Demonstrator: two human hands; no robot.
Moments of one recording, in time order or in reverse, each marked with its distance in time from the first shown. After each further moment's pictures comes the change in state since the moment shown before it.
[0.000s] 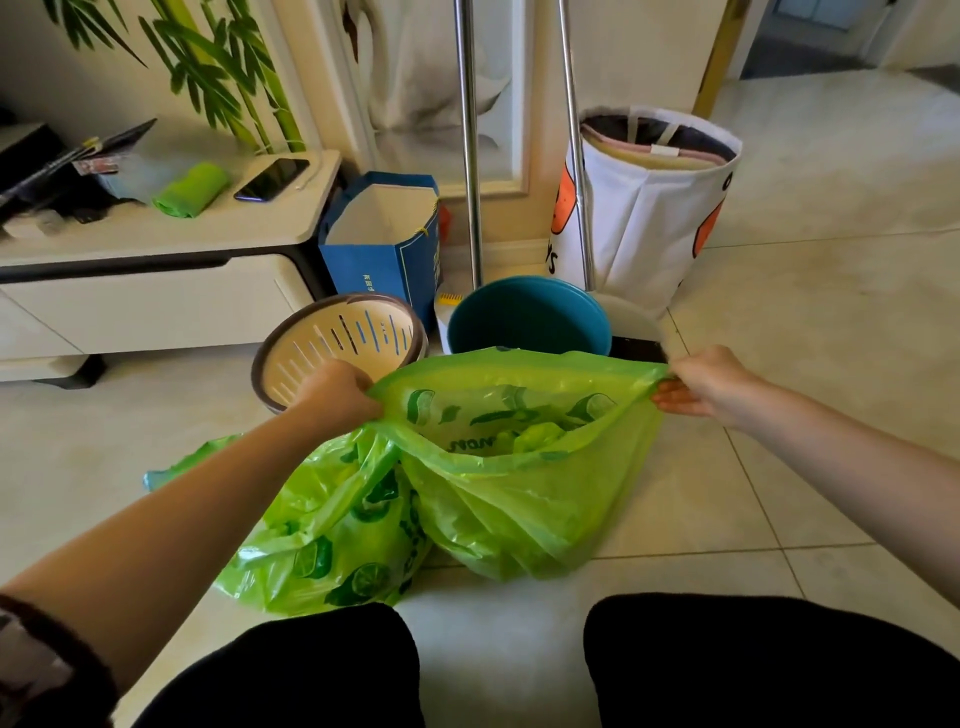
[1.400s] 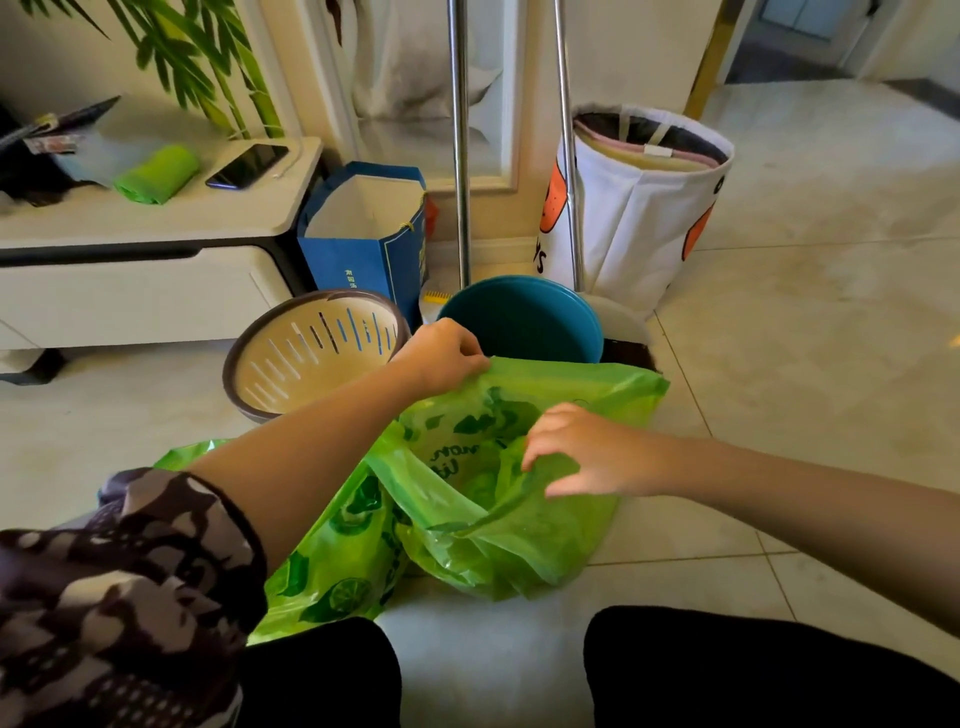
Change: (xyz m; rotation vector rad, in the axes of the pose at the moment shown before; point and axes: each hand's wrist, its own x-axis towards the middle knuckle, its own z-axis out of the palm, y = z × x) left_hand 0.053 0.084 0.042 -0.053 -0.132 0.425; right_hand -0.070 0.011 0.064 -1.116 -0.667 -1.068
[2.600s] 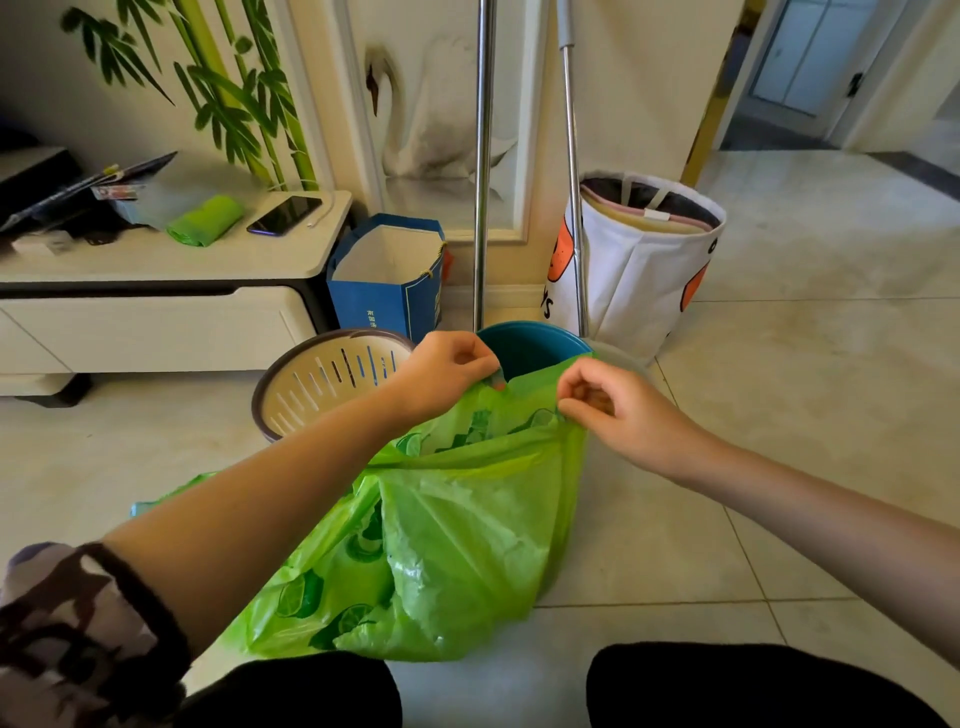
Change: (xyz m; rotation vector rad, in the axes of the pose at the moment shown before) left_hand -0.053 0.032 -0.044 -0.457 0.156 0.067; right_hand -0.019 -0.038 -0.066 0.543 0.584 0.082
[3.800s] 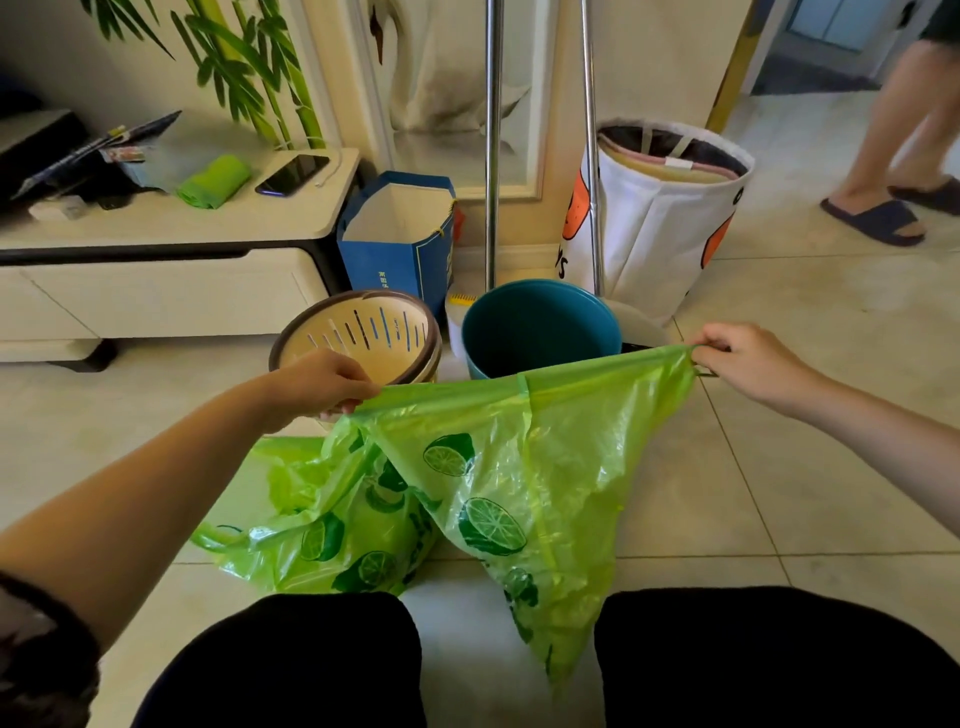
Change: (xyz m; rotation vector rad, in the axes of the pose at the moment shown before) left_hand -0.049 -0.089 -0.083 0.199 -0.102 -0.469; right_hand -0.017 0.095 -0.071 -0.270 0.154 0.409
